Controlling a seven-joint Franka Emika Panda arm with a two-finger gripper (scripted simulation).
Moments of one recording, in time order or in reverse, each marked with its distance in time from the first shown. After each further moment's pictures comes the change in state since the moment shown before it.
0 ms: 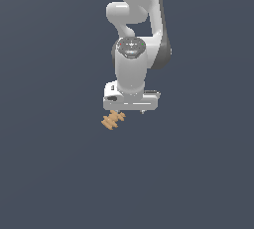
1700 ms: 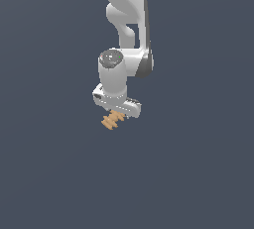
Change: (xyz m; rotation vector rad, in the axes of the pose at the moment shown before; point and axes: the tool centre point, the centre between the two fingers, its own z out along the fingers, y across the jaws) arm -0.026 0.054 0.051 0.012 0.016 0.387
